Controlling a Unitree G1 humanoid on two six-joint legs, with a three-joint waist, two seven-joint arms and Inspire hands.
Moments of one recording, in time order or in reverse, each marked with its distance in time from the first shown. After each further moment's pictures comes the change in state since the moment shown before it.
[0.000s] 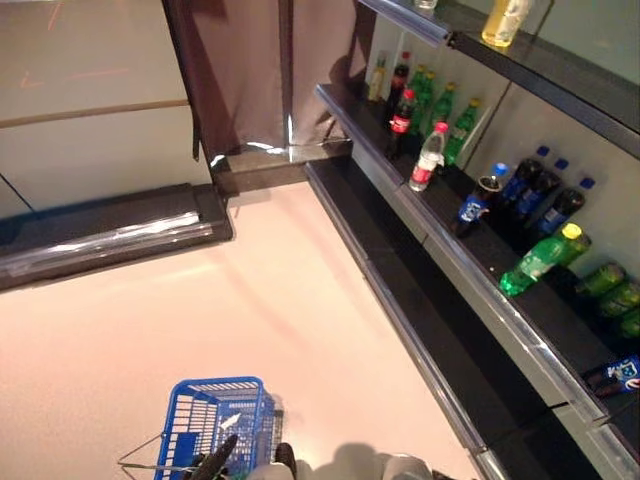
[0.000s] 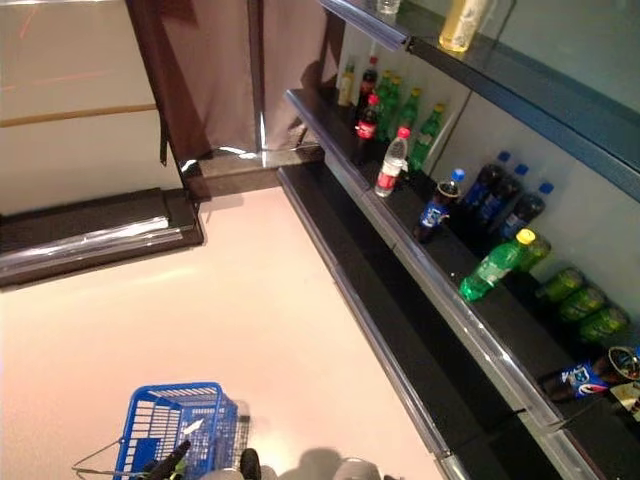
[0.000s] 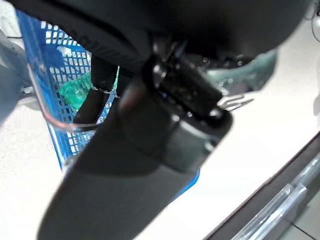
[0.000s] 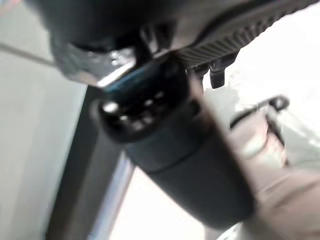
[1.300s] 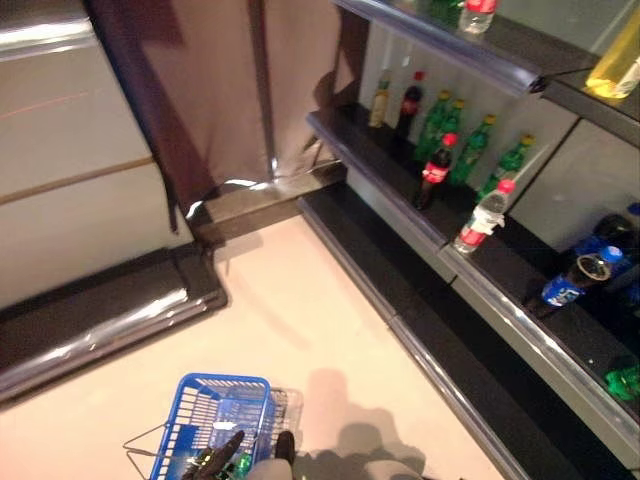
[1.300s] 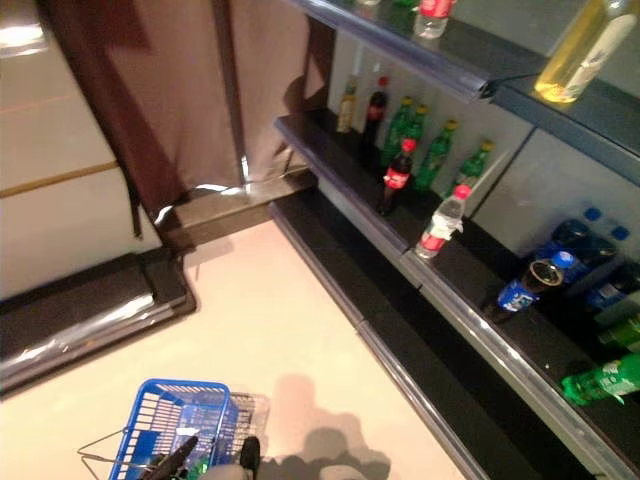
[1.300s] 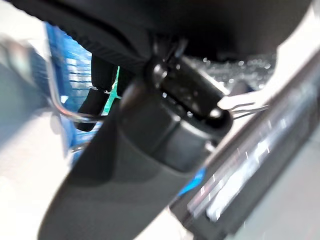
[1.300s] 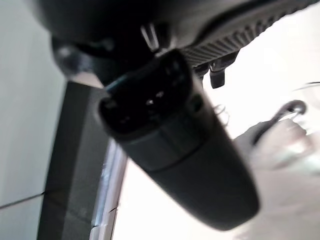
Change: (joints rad) left arm -0.037 0.016 0.000 0.116 0.006 -0.033 -0.063; right arm -0.019 0.024 0.004 0.032 0.001 -0.024 0.017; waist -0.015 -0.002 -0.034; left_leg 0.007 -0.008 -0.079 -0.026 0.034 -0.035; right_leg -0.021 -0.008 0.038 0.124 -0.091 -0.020
